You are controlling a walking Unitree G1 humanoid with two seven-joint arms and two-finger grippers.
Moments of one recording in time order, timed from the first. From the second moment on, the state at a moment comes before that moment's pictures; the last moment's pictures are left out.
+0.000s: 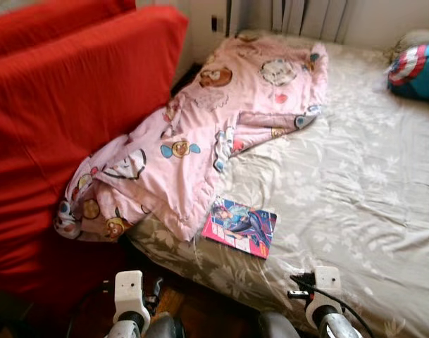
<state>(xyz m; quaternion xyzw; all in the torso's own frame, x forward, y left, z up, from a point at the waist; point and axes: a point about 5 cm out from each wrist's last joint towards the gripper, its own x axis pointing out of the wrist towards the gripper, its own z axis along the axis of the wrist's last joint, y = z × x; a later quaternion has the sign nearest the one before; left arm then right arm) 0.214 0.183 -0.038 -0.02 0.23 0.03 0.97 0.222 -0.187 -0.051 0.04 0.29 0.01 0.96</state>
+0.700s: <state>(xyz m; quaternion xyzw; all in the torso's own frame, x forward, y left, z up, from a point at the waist) 0.184 0.185 -0.079 -0.02 0.39 0.06 0.92 0.161 -0.236 -0.081 -0.01 0.43 -0.04 0.90</state>
